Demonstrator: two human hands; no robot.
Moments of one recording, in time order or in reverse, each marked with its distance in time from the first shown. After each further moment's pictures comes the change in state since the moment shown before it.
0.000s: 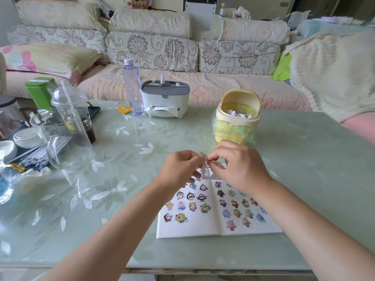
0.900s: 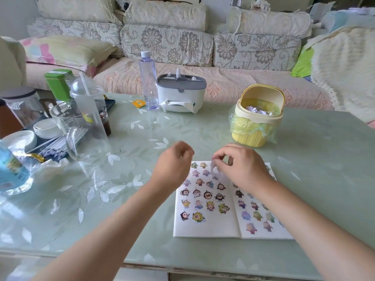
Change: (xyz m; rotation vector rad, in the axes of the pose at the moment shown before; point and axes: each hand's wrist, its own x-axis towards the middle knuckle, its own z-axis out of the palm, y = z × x) left_hand 0.012 -0.025 -0.044 0.388 0.272 0.164; right_hand 0.012 0.004 0.049 0.126 -0.073 0.090
